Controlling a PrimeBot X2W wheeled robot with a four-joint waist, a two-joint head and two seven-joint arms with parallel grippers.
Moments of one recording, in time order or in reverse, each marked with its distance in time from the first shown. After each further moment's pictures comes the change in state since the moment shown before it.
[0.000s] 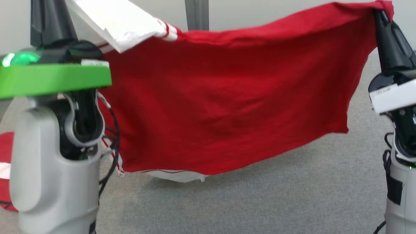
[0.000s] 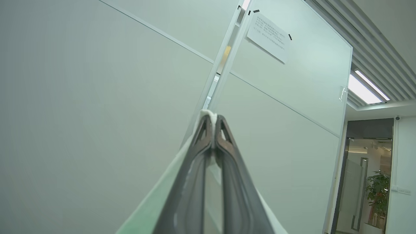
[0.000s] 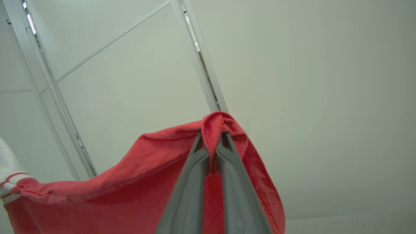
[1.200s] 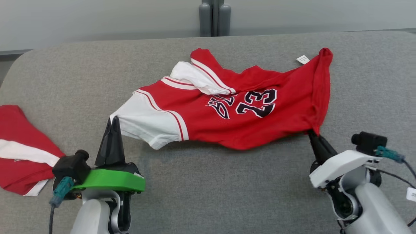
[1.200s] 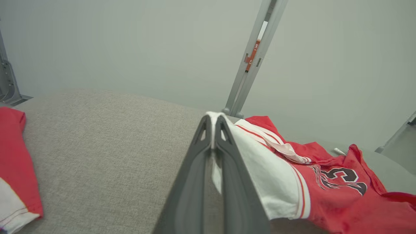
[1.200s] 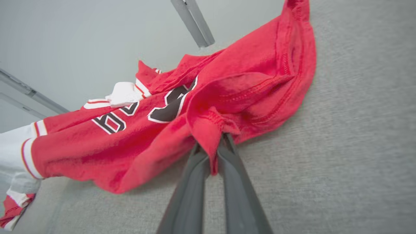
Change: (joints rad) left arm 0.438 -0.031 -0.001 0.399 0.217 -0.164 -0.177; right arm 0.191 -0.045 0.278 0.704 0.033 0.001 -0.397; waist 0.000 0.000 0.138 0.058
